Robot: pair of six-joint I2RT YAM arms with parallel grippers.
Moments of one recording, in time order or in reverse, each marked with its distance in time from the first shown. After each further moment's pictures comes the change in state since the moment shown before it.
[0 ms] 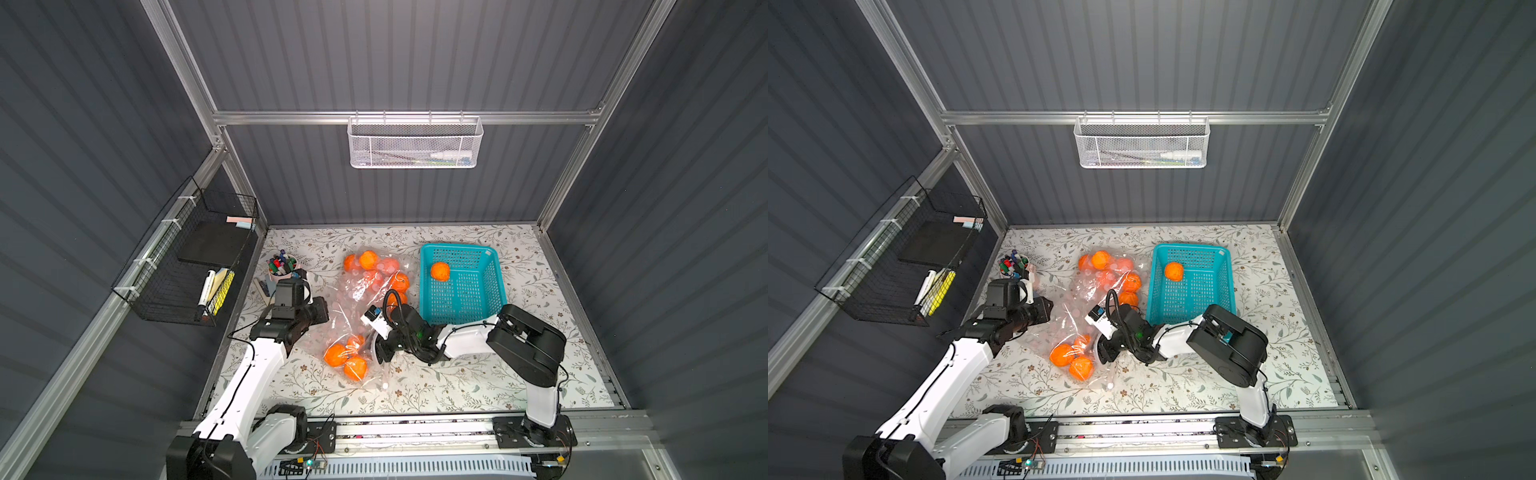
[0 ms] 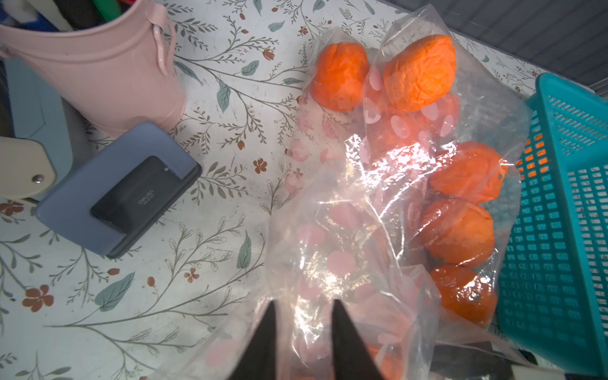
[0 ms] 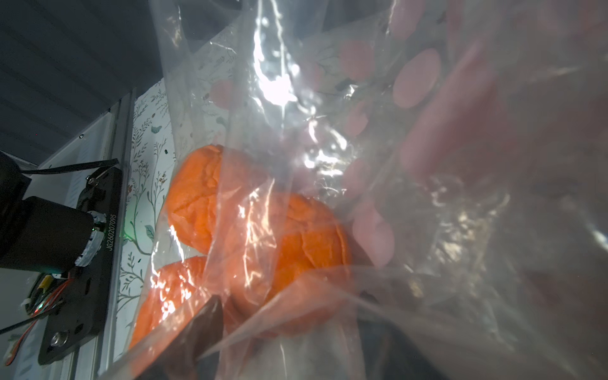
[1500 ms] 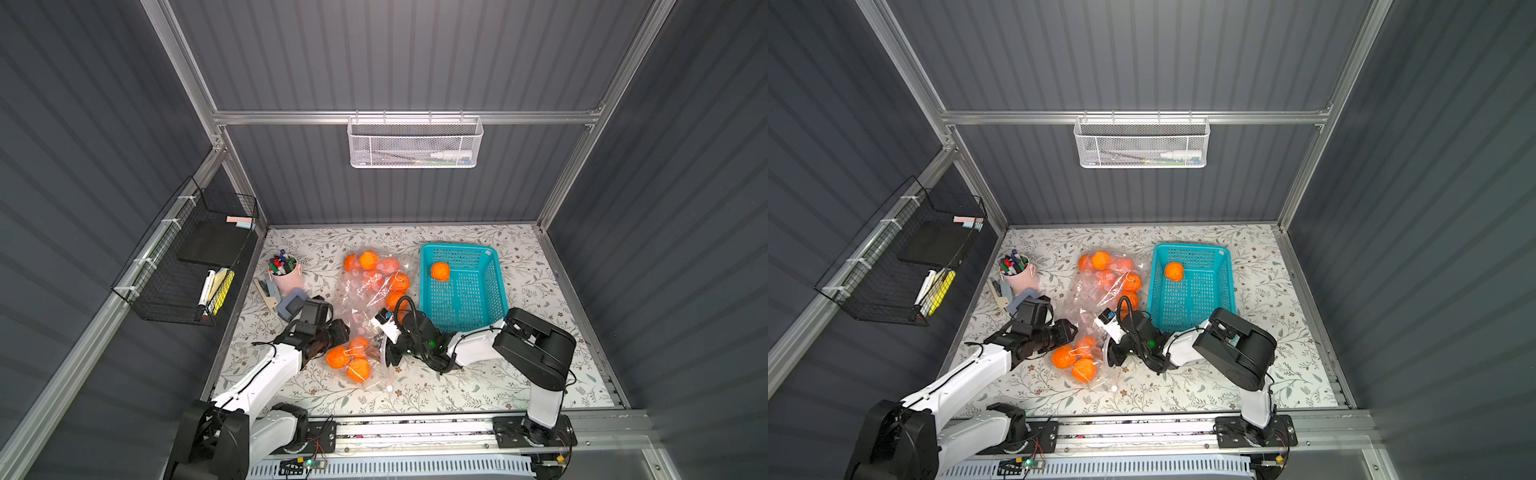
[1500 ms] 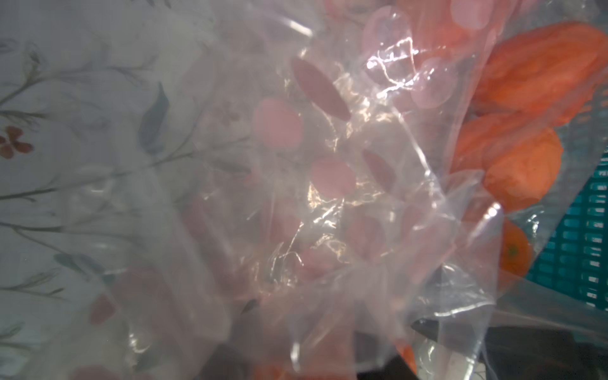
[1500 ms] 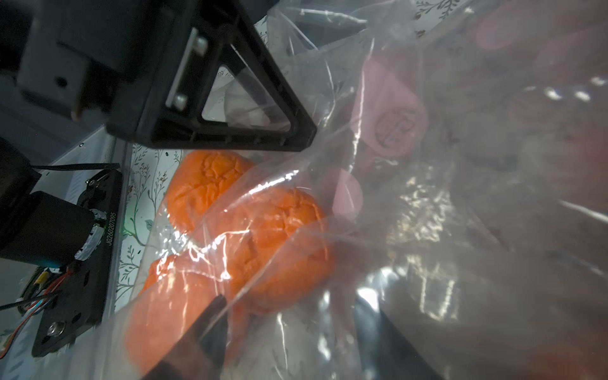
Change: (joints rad) left arm -0.174 0.077 -0.244 0.165 0.038 -0.311; right arm -0.002 -0.059 -0.141 0.154 0.035 0.015
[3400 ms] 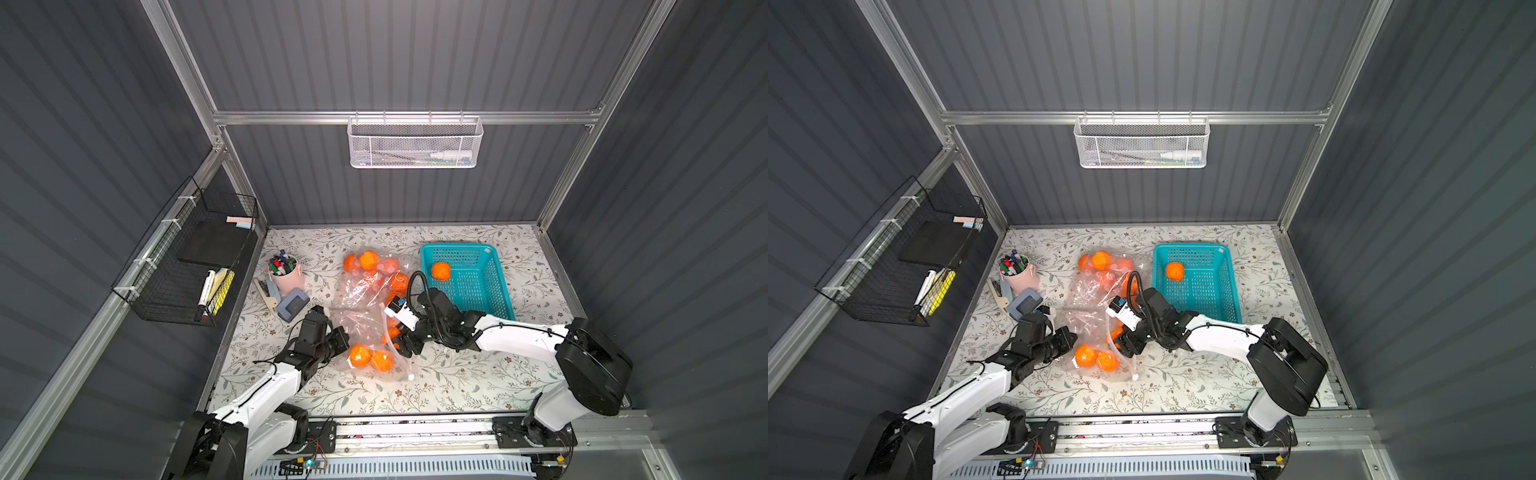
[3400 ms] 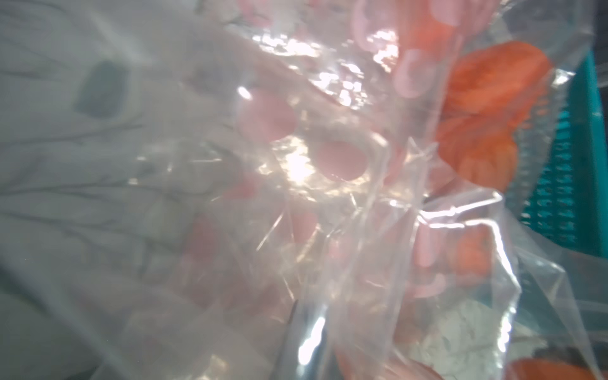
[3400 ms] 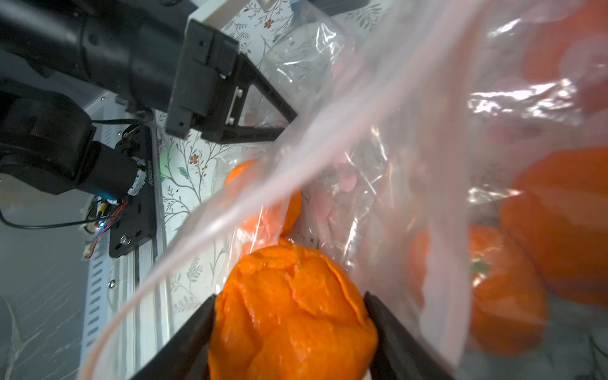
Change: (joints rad) left arm -0.011 -0.069 -0.183 0.235 0.005 -0.111; right arm -0.119 -0.277 0.095 -0.621 -0.163 -0.180
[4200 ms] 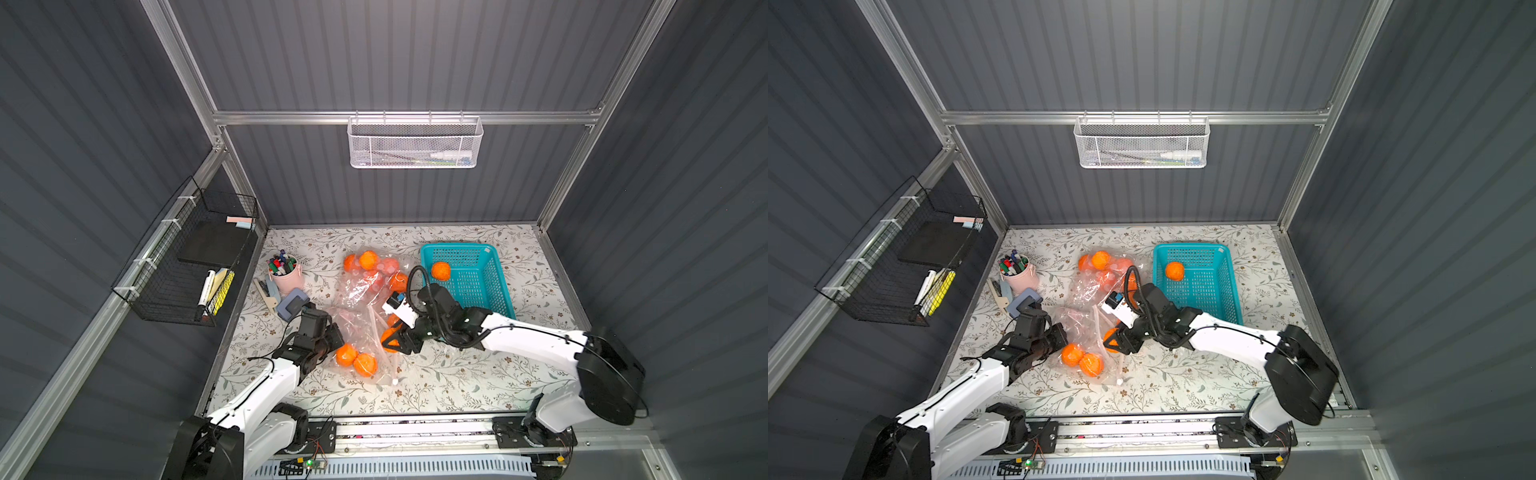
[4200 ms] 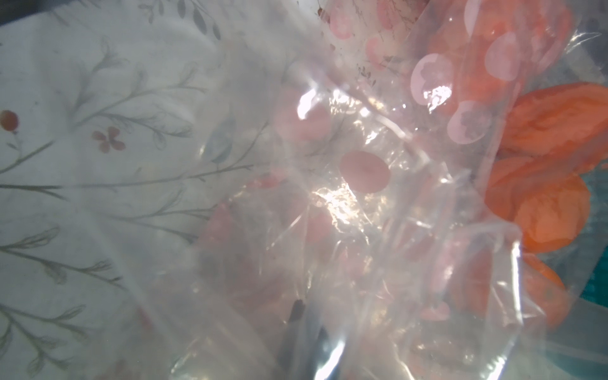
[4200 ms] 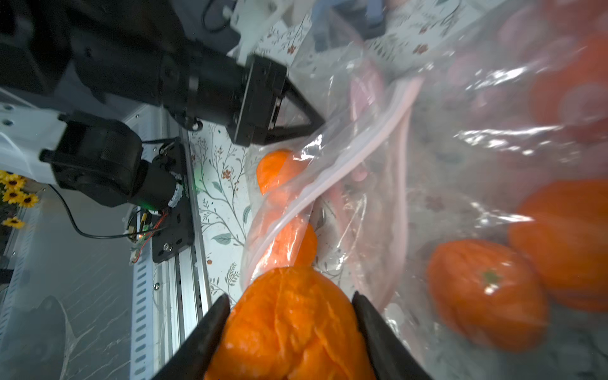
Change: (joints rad) left arm 0.001 -0.014 0.078 -0.137 -0.152 0.030; right arm -0.011 -0.152 0.068 -0.138 0.044 0.028
